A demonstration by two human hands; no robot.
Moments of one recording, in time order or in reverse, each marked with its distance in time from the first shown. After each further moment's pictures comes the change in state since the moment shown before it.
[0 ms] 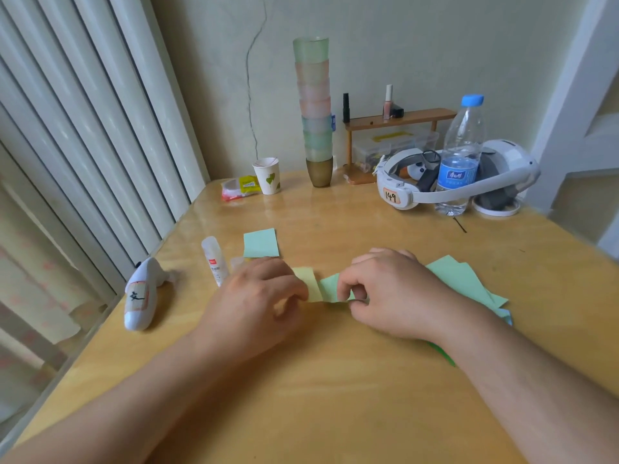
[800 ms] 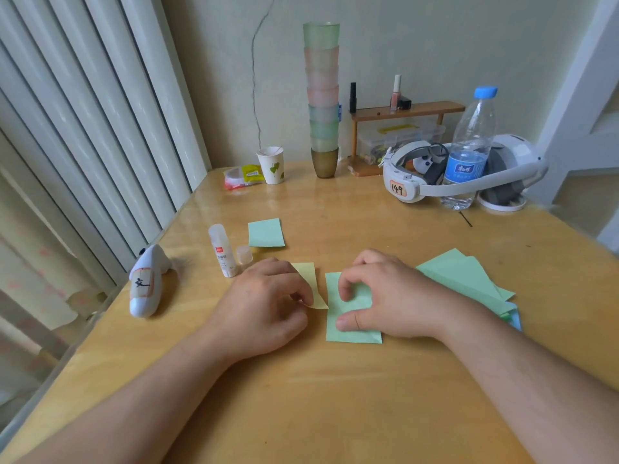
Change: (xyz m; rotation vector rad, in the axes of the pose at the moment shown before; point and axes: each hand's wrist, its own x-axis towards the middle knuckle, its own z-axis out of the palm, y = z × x) left_hand -0.012 0.002 -0.004 -0.222 -0.160 -0.123; right_hand 0.004 0.003 0.020 0.153 -0.162 0.110
